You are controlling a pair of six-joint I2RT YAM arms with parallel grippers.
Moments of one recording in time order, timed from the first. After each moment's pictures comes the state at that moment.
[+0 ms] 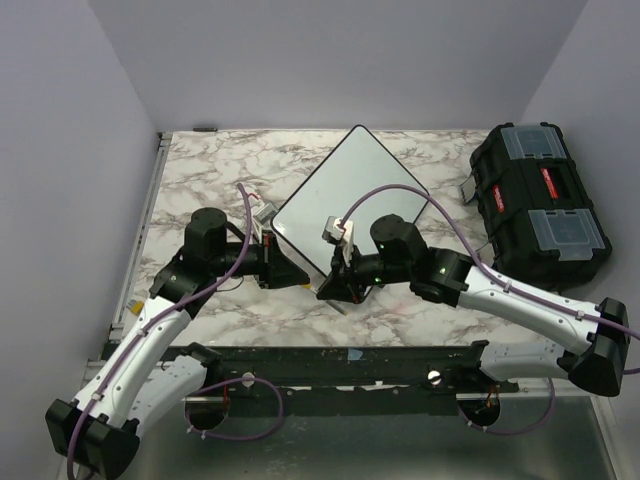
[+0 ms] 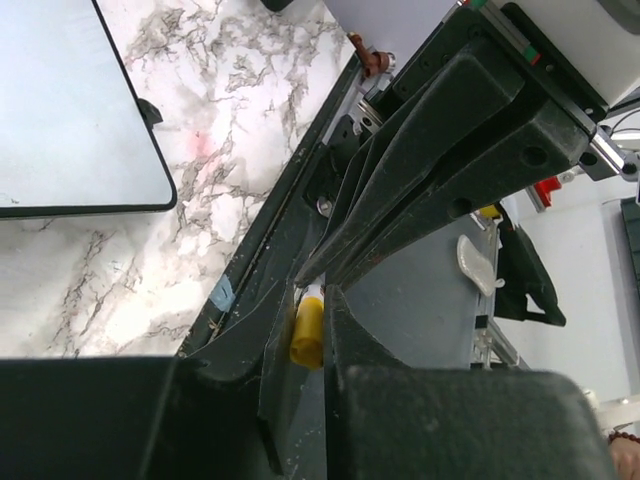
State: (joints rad) left arm -0.43 0.83 0.78 -0.34 0.94 -0.52; right arm 1.02 1.20 1.01 -0.28 -0.42 0.10
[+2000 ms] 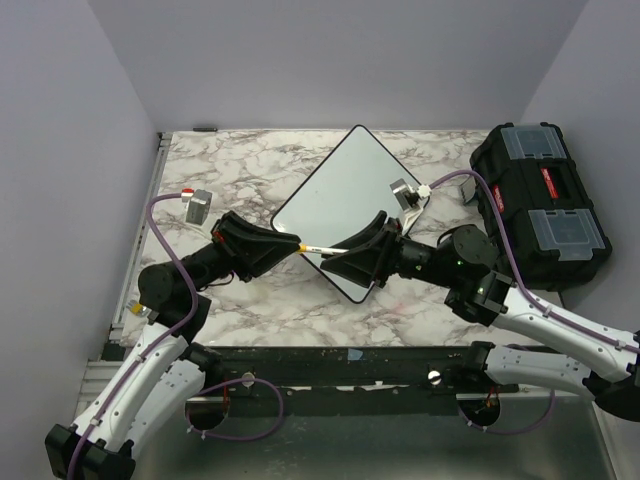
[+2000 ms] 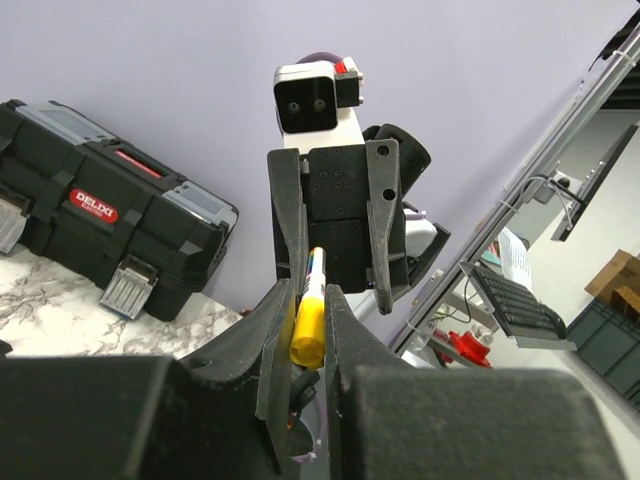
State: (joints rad) left arm -0.43 0.65 0.57 0.73 0.71 -1.11; right arm 1.02 0.96 0.88 0.33 -0.33 0.74
